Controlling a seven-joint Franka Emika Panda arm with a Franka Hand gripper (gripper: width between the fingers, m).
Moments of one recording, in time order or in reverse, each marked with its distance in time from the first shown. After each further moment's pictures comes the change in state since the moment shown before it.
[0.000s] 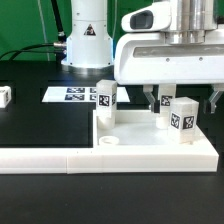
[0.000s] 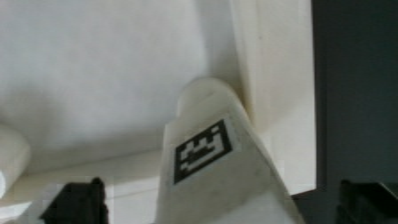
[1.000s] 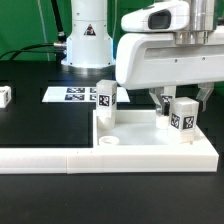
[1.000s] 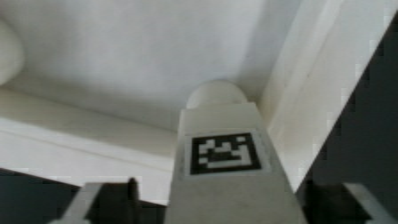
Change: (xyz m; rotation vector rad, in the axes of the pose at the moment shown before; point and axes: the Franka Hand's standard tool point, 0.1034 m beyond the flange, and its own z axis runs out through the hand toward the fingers) arm -0.001 0.001 0.001 -0.018 0.001 -0.419
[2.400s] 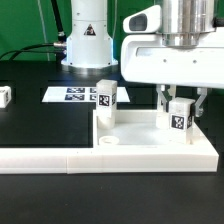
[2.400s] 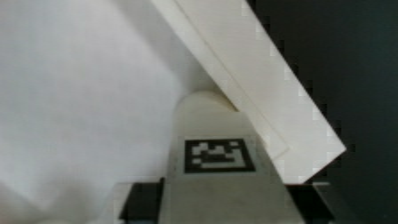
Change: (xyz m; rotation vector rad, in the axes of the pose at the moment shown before) arm -0.002 -0.005 0.002 0.023 -0.003 1.111
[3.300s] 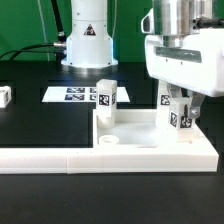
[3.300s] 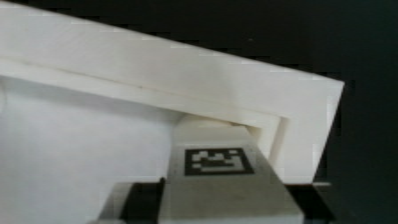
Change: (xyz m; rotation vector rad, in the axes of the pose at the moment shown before) arm -0.004 -0.001 0.001 0.014 -0.037 0.462
